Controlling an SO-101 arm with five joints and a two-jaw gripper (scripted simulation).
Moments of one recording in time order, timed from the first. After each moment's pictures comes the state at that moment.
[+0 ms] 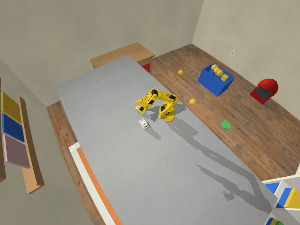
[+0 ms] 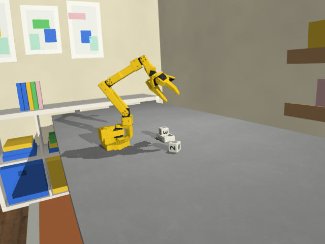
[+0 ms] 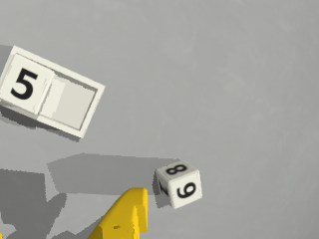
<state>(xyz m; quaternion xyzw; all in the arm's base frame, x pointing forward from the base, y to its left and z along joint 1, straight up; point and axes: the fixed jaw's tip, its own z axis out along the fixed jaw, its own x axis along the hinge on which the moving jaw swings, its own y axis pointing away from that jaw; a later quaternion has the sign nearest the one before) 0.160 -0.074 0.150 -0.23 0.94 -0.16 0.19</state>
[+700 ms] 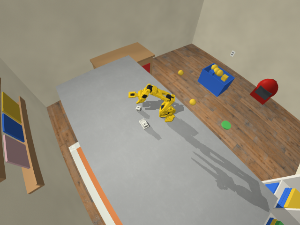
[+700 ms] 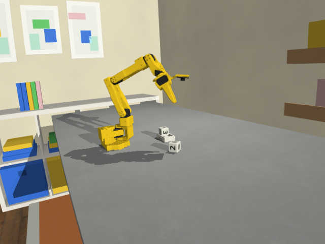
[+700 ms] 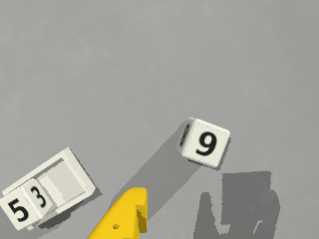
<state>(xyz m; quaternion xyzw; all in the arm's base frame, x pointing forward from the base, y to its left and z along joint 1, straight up) 0.155 -0.138 0.152 0.29 0.93 -0.11 0.22</state>
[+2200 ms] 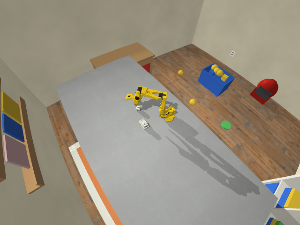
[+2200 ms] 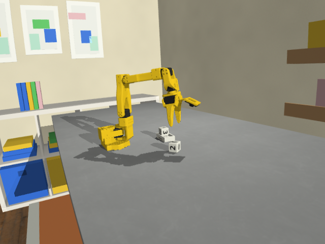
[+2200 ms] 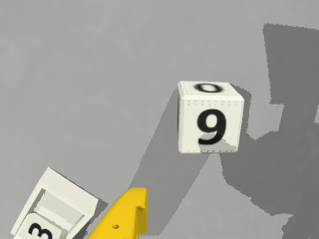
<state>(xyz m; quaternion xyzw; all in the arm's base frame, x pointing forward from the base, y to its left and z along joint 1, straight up) 0.149 -0.164 0.090 0.46 0.88 -0.03 0.07</state>
